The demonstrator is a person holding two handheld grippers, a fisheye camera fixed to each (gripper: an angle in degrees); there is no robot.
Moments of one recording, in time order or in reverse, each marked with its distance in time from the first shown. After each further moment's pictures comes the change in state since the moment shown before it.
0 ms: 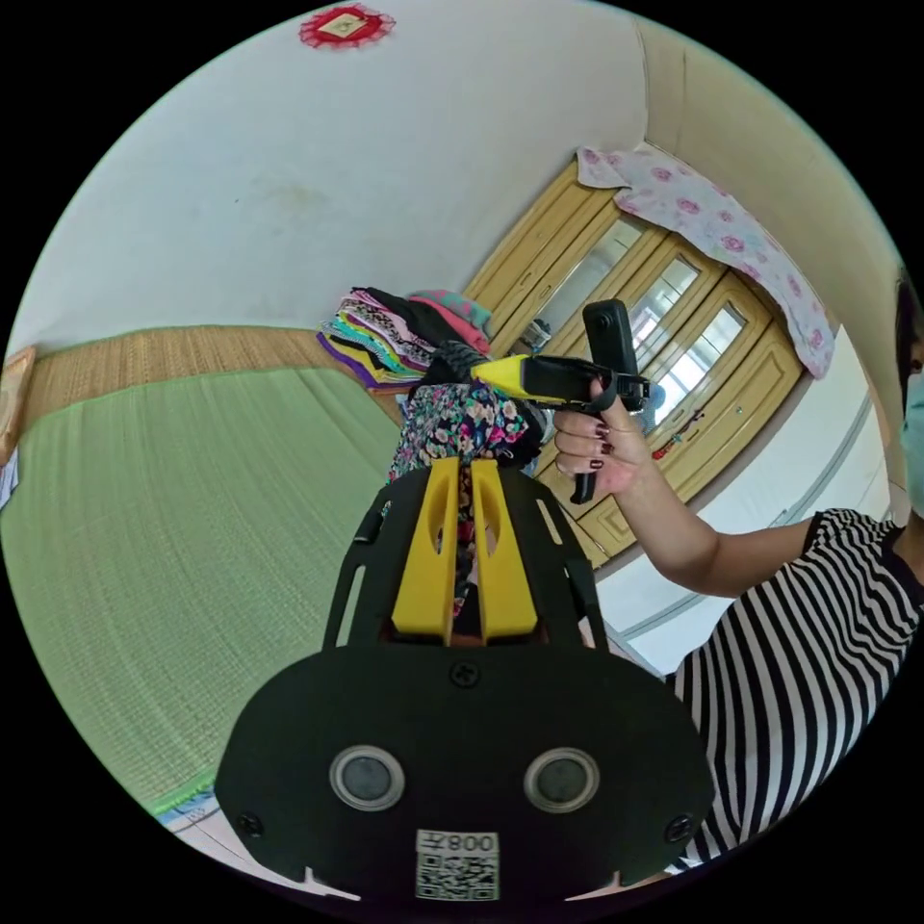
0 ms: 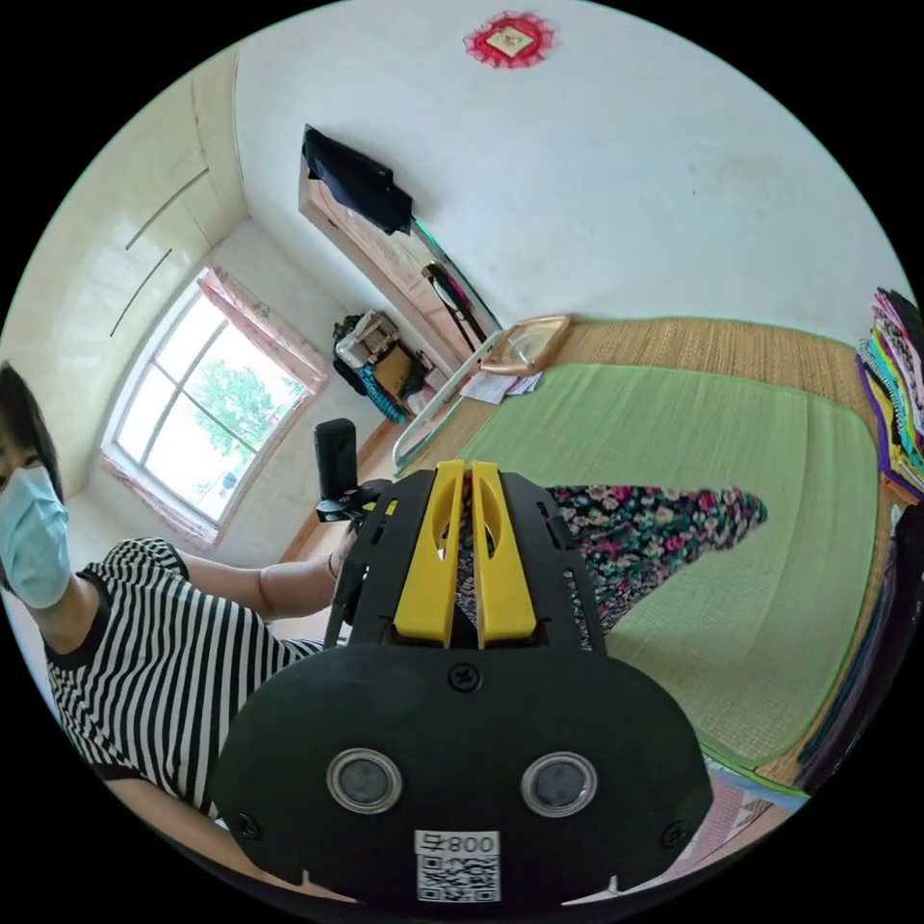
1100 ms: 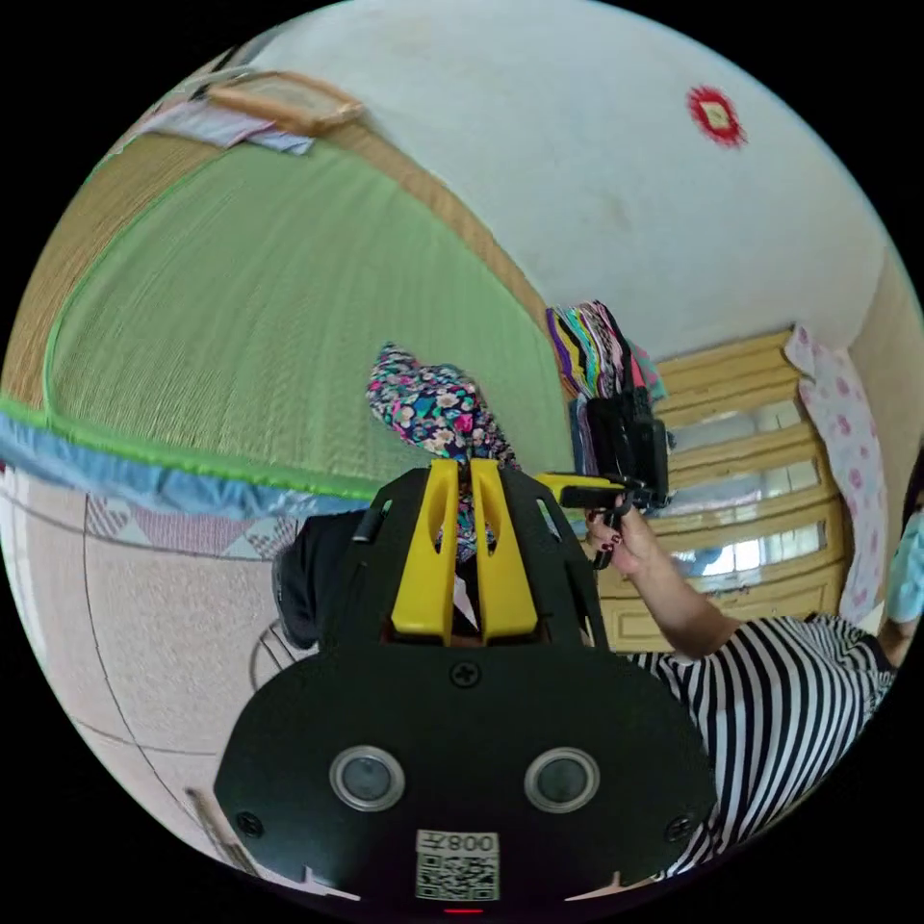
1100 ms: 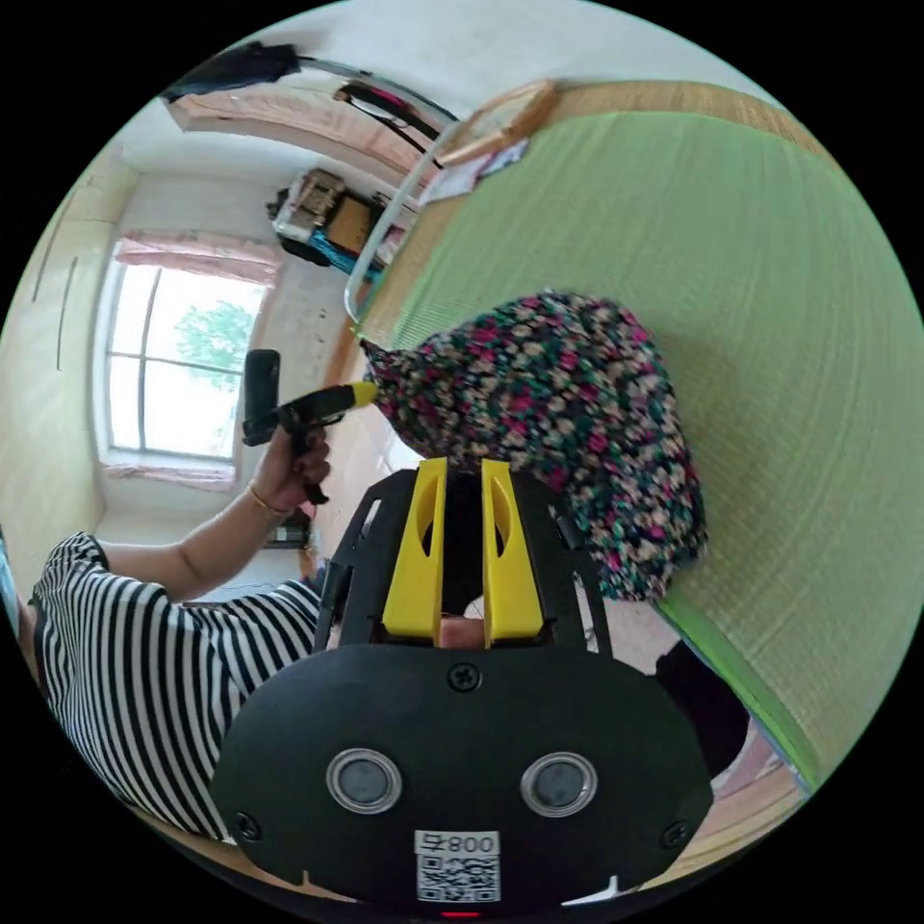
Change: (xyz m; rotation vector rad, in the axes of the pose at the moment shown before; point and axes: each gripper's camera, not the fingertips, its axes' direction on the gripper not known) left arm -0.125 0.211 -0.164 0.071 -0.166 -0.752; right arm -0.031 0.192 0.438 -0.520 -0.039 0.205
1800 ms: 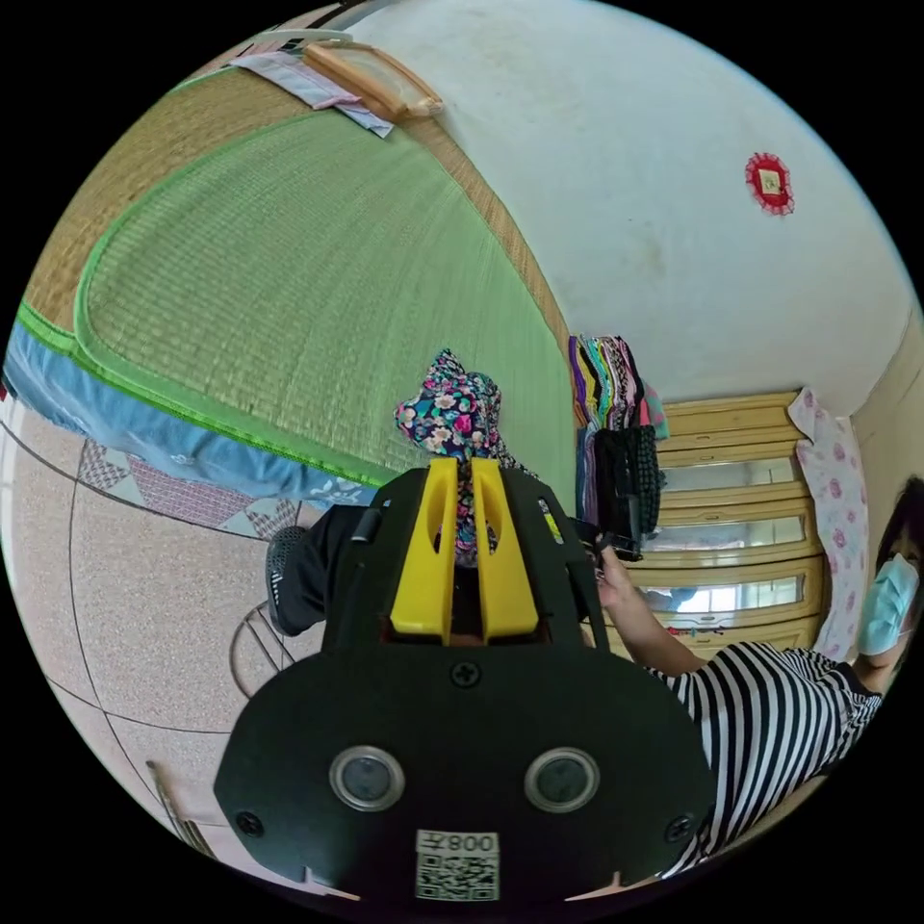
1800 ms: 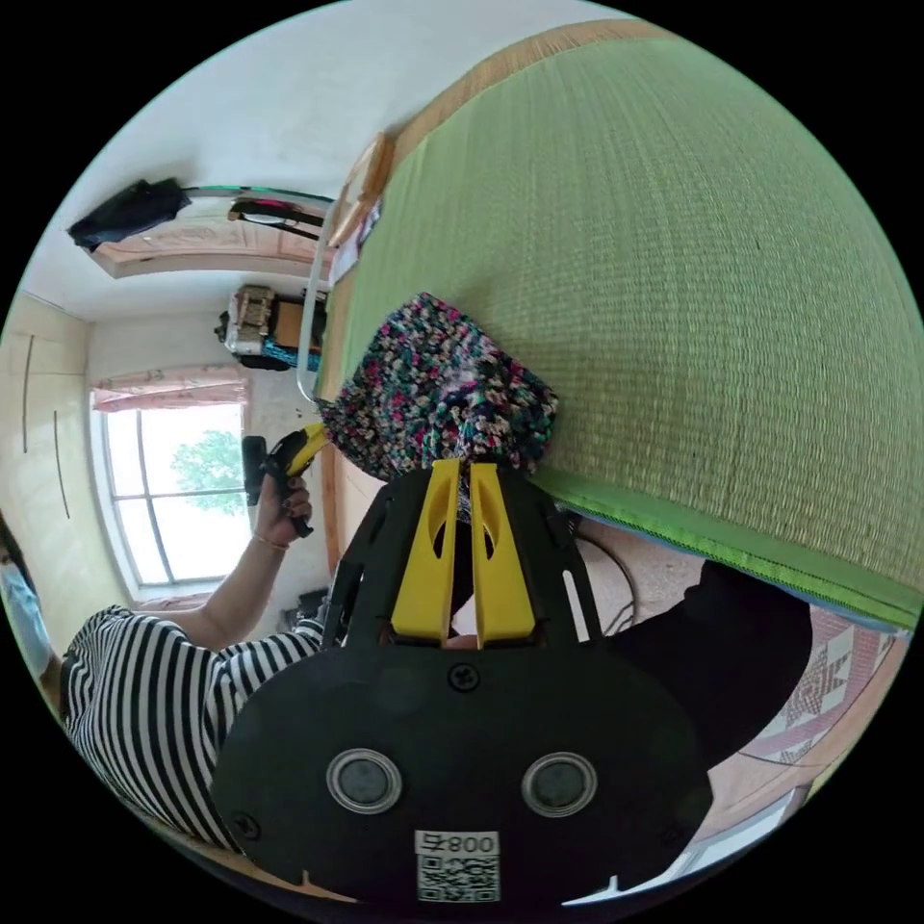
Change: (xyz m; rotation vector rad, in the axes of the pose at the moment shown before) left arm -0.020 0.008 -0.031 0.035 -0.047 -0.075; right arm 0.046 0.153 0.010 0.185 -0.088 0.328
